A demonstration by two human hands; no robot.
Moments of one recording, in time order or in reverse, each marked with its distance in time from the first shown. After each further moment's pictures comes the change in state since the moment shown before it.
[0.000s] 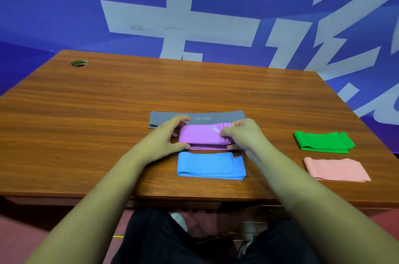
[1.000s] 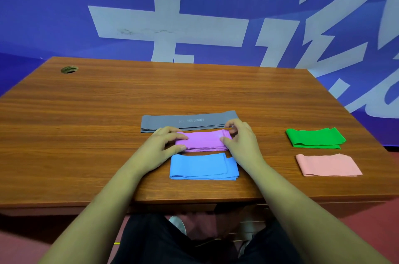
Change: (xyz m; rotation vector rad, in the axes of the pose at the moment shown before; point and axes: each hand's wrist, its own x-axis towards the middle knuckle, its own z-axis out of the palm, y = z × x) left_hand 0.001 -0.016 0.018 0.122 0.006 0.046; right_hand 0.008 0.049 -0.011 -0.340 0.201 -0.453
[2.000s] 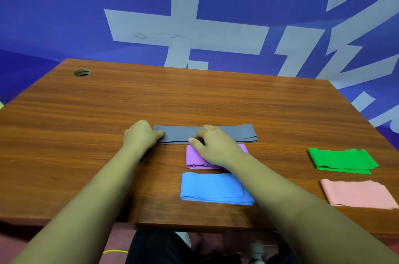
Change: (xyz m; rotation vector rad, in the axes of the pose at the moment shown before) left_hand 0.049 -0.033 -0.058 0.213 0.230 -0.865; right_hand 0.054 -0.064 0.060 -0.361 -0.413 -0.332
